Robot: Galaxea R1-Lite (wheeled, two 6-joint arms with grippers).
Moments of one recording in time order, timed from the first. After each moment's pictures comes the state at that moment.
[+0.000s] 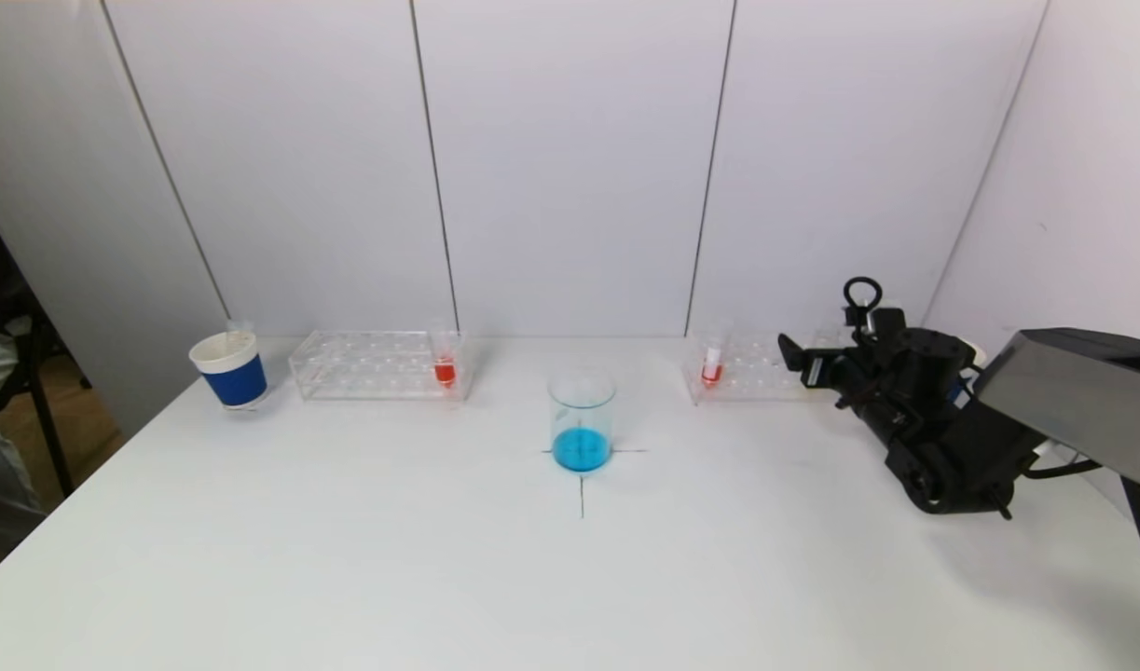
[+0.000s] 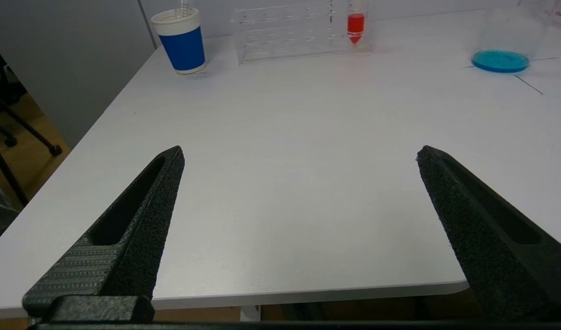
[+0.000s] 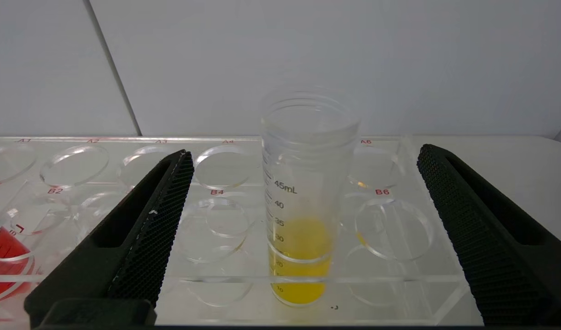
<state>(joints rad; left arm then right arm) -0.01 0.00 0.00 0.00 -0.02 0.07 0.03 2.46 -1.04 -1.37 -0.05 0.01</state>
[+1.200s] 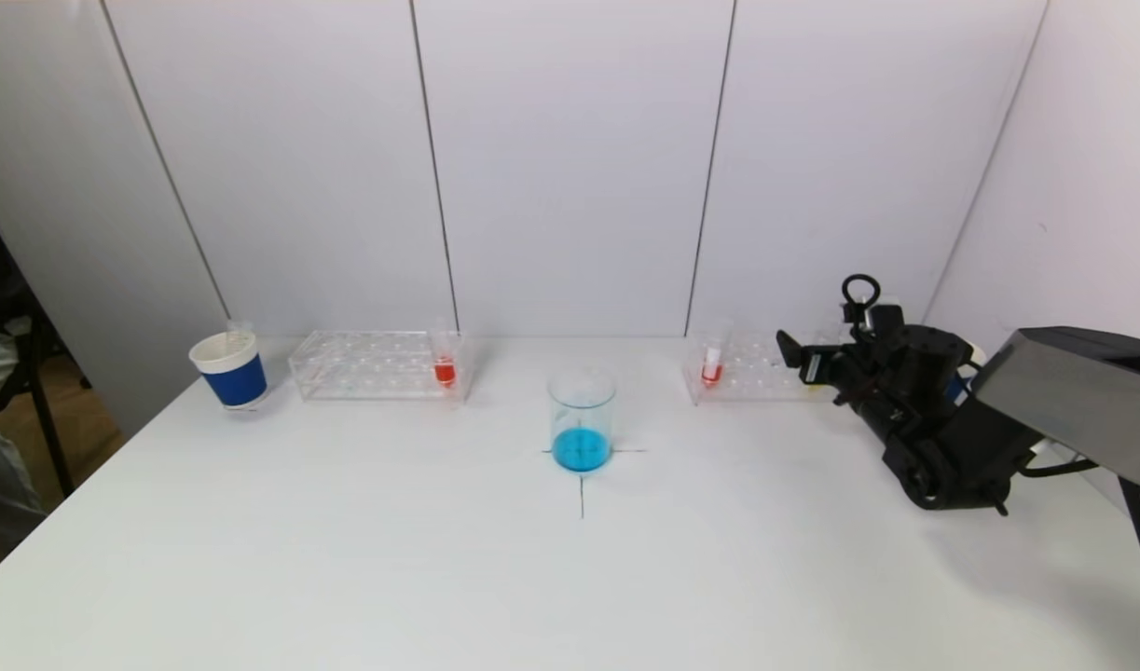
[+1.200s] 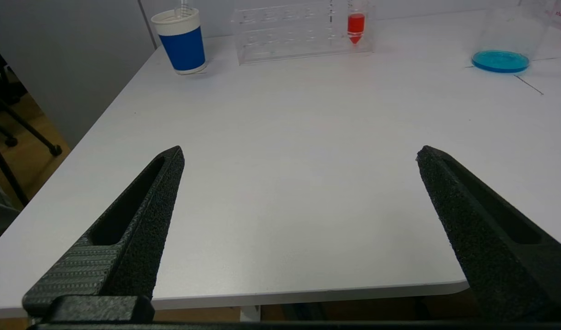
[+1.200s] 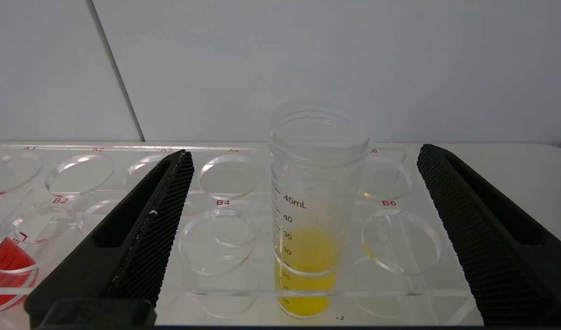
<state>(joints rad) -0.01 0.00 0.00 0.00 -0.02 0.07 0.03 2.46 -1.06 -1.36 -0.05 0.01</state>
